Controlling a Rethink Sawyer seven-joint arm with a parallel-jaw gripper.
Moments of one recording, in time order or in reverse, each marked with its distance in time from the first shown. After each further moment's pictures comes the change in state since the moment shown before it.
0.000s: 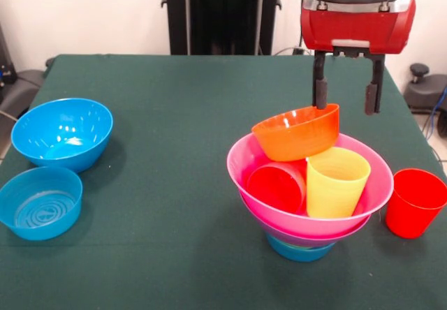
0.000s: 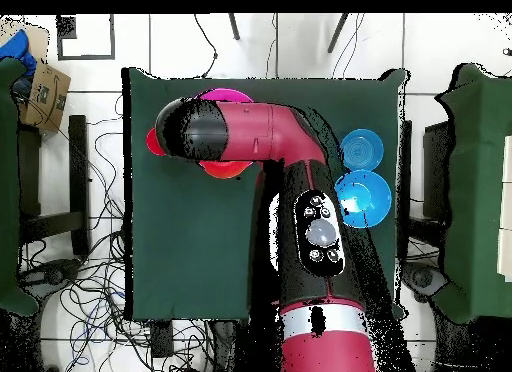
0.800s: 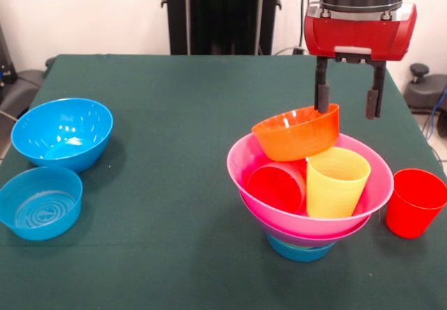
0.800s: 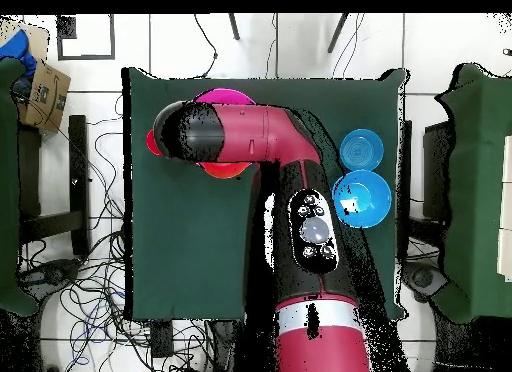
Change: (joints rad) arm 0.013 0.015 -0.011 0.000 0.000 0.000 0.000
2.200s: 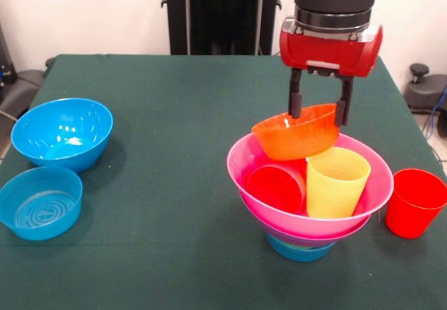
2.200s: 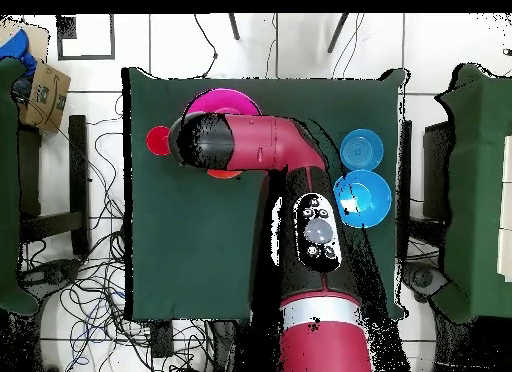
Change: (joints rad) arm 0.001 0.031 -0.044 0.026 -0.018 -0.002 0.000
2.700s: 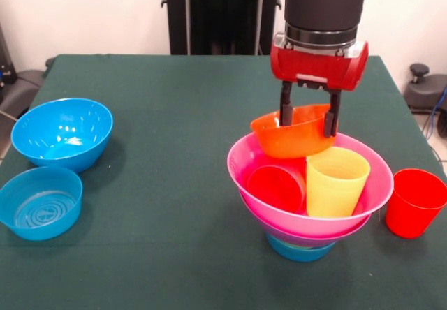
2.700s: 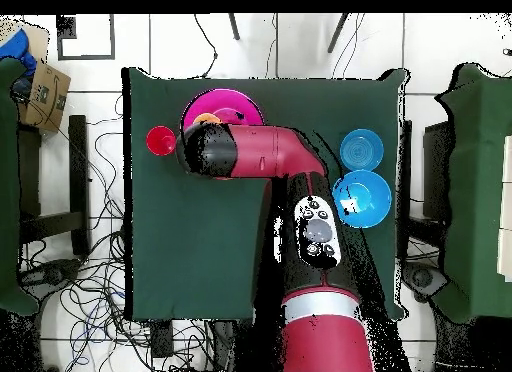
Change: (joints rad) arm -0.003 0.023 -0.008 0.035 -0.007 -0.082 0.000
